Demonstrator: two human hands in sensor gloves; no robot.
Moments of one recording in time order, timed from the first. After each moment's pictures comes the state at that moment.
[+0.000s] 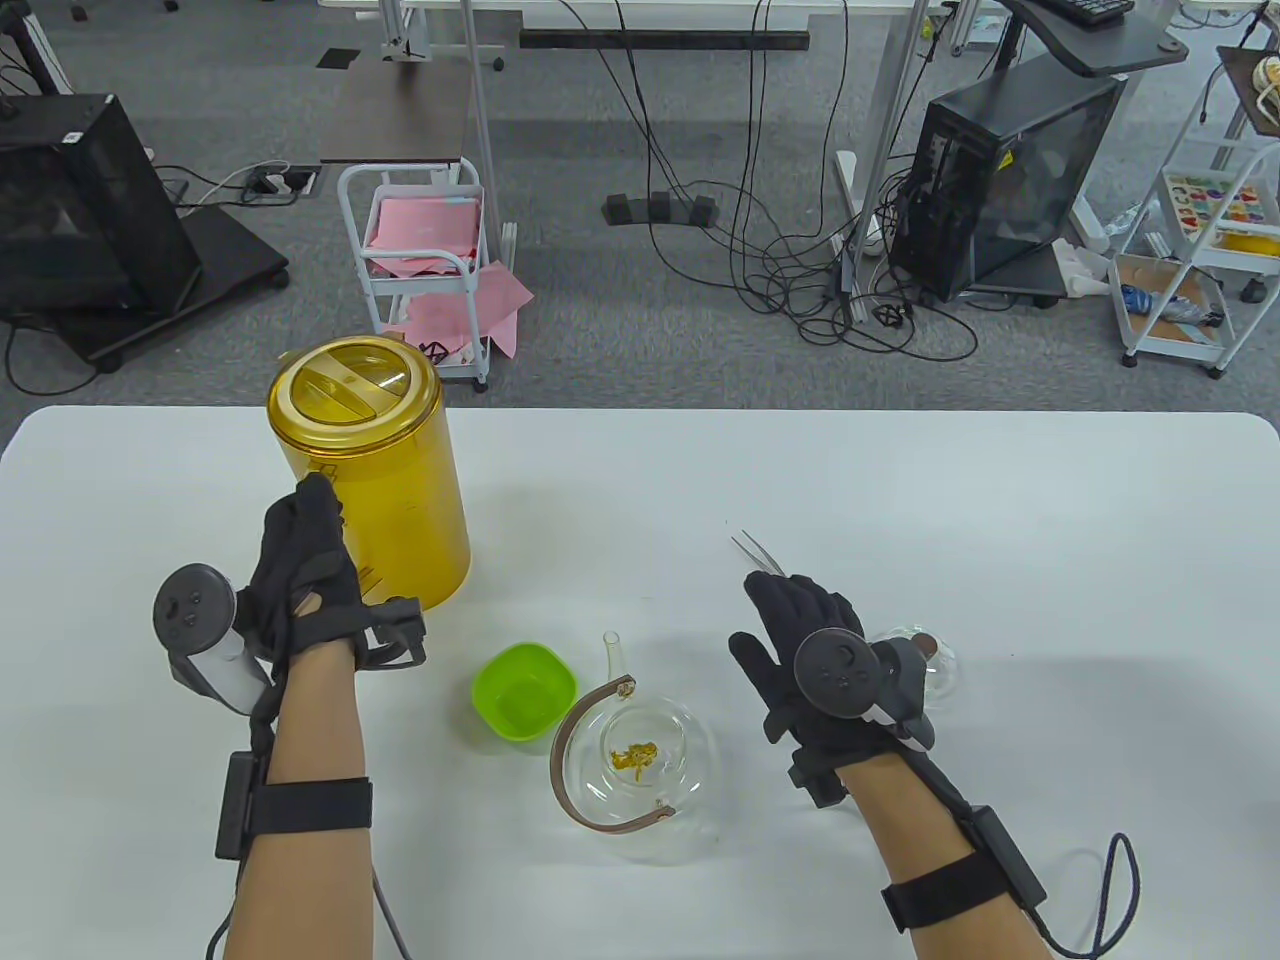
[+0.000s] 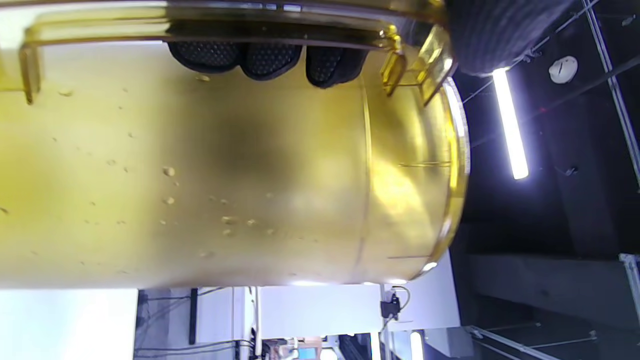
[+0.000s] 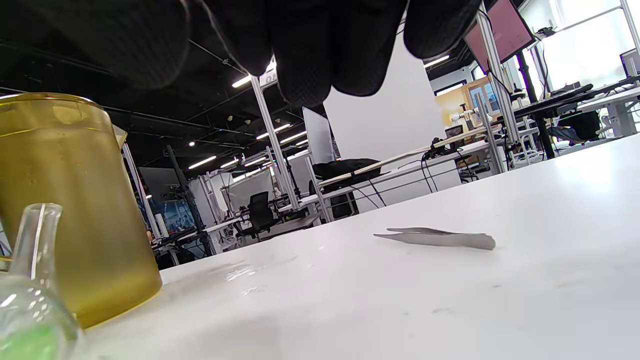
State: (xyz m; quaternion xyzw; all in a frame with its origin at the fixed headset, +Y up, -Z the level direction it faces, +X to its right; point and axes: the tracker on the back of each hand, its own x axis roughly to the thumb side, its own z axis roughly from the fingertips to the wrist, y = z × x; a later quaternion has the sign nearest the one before) left_hand -0.329 -0.674 -0.392 0.20 0.15 0.69 0.68; right_hand 0.157 -0.709 -0.367 0.15 -0.10 0.96 0.20
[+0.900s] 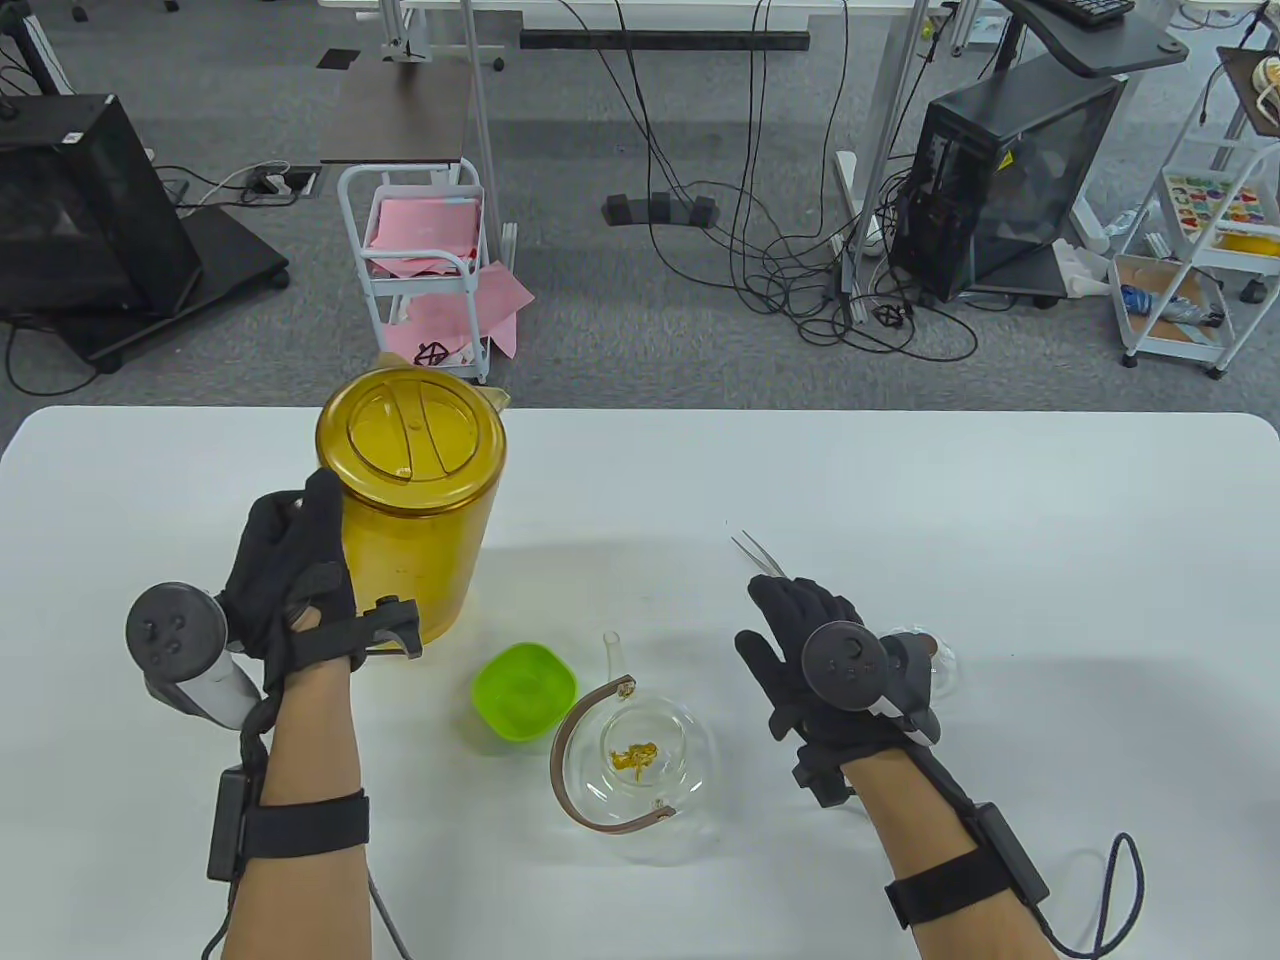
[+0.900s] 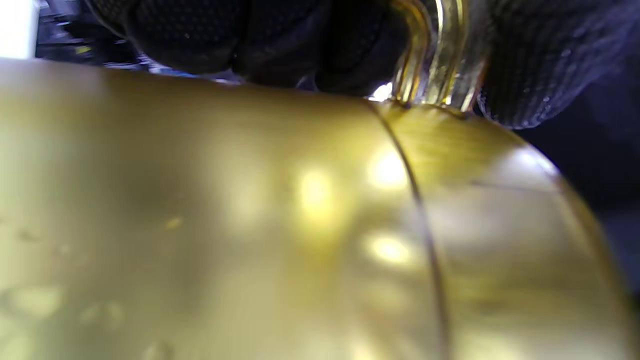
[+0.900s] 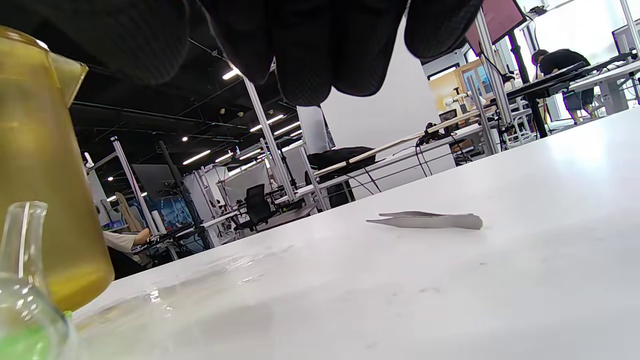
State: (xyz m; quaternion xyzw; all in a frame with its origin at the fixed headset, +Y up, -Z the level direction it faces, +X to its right) left_hand -0.315 -0.612 -0.355 0.33 0.07 0.58 0.74; right_hand 0.164 -0.713 -0.372 0.14 -0.08 0.96 0.22
